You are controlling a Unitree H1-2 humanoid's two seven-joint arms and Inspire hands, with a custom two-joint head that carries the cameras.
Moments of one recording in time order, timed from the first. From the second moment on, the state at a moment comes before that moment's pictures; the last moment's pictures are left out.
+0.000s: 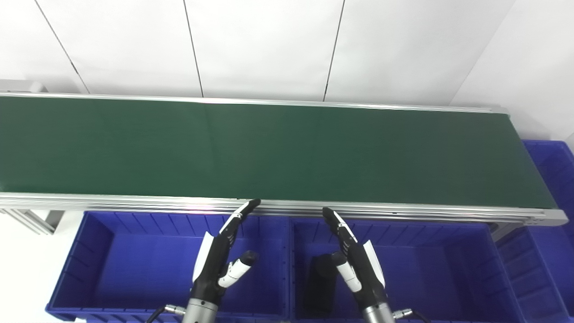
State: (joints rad) left arm 0.21 0.11 -0.45 0.14 0.17 -0.44 0.26; right arm 0.16 -0.11 0.37 0.25 -0.13 -0.42 -0.13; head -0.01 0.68
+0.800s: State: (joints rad) left arm 0.19 0.13 -0.50 0.17 0.16 -0.44 0.31; right arm 0.12 -0.14 0.53 0.21 -0.13 -0.42 -0.32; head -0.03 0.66
